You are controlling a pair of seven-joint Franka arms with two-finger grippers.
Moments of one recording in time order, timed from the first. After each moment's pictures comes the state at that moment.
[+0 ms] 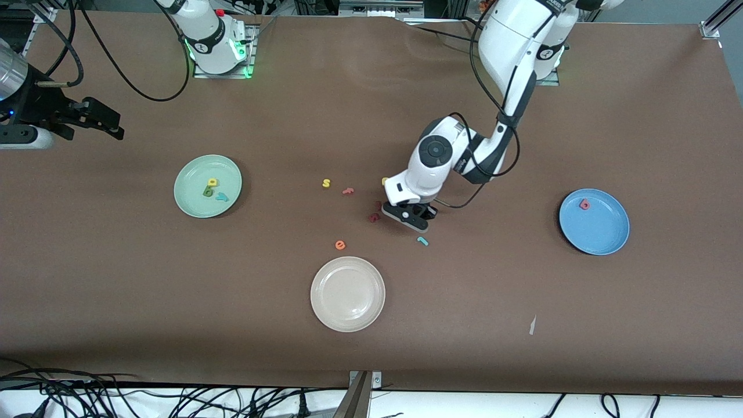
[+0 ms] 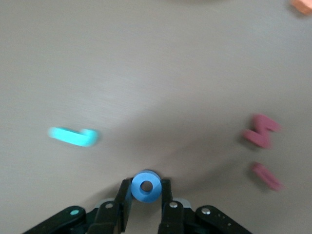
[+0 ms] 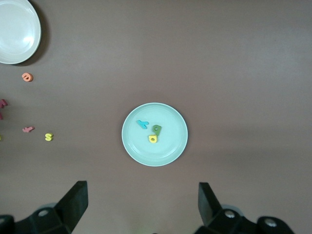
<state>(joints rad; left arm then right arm) -0.61 0.70 0.00 -1.77 -0.05 2.57 -0.12 0.00 -0.01 0.05 -1.62 0.02 1.57 0.05</state>
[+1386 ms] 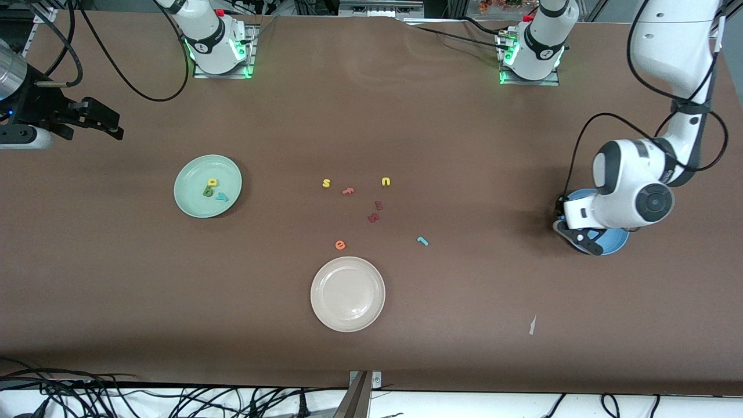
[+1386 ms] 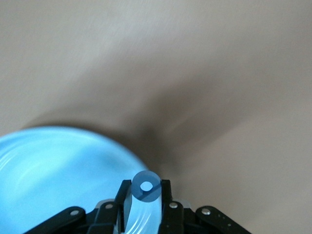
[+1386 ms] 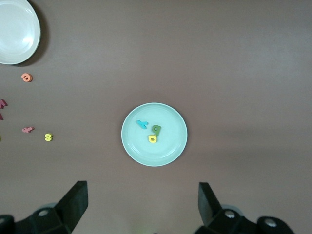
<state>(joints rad) -0.09 0.47 0.15 -1.94 -0.04 2.16 0.69 0.01 -0.01 0.04 -1.62 0.02 1.57 0.05</state>
